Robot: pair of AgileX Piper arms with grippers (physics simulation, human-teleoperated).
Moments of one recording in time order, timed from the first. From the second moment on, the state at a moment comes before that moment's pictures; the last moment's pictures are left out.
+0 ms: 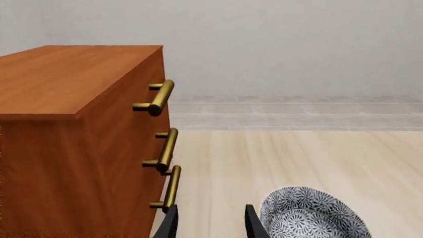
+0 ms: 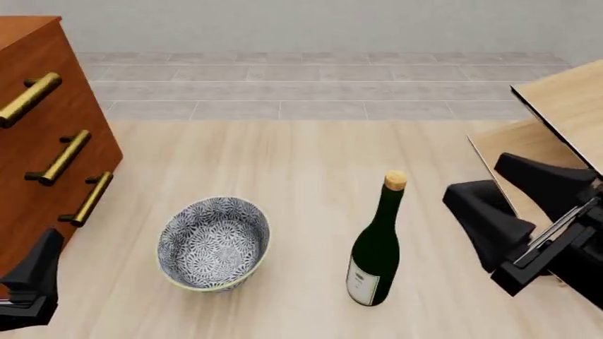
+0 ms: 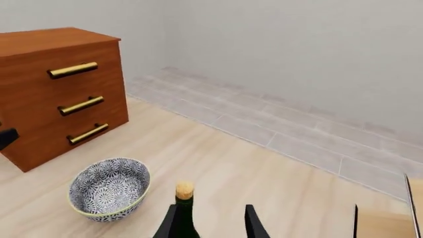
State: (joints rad) left arm 0.02 0.01 0.00 0.02 0.00; right arm 0.56 0.49 -0.30 -0.11 -0.07
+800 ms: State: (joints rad) left arm 0.01 0.00 0.00 0.04 0.00; right arm 0.64 0.70 -0.30 -0.29 -0.07
